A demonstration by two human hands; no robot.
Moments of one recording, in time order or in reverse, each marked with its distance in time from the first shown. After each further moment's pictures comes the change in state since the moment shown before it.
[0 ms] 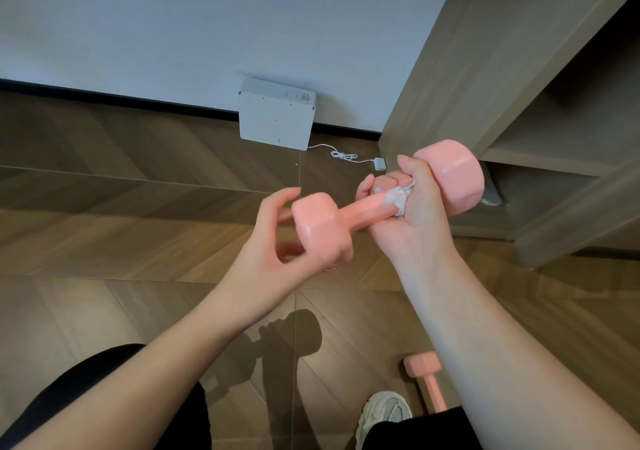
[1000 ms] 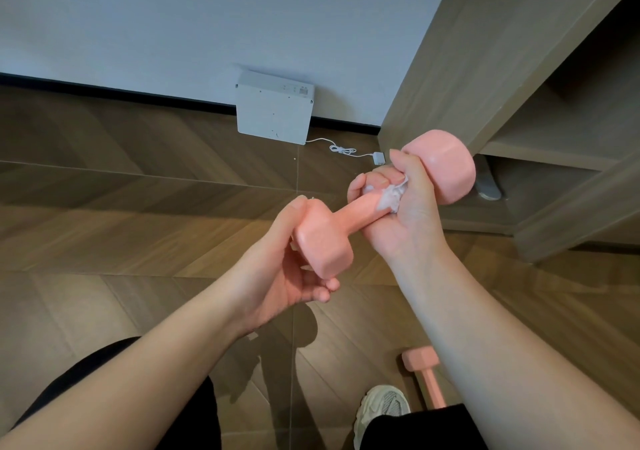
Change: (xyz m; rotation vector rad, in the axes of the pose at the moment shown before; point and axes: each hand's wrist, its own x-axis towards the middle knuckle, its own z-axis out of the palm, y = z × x) left_hand 0.007 0.010 0.013 -0.563 -0.166 -0.495; right_hand 0.001 0.005 -0.007 -0.031 -0.109 0.037
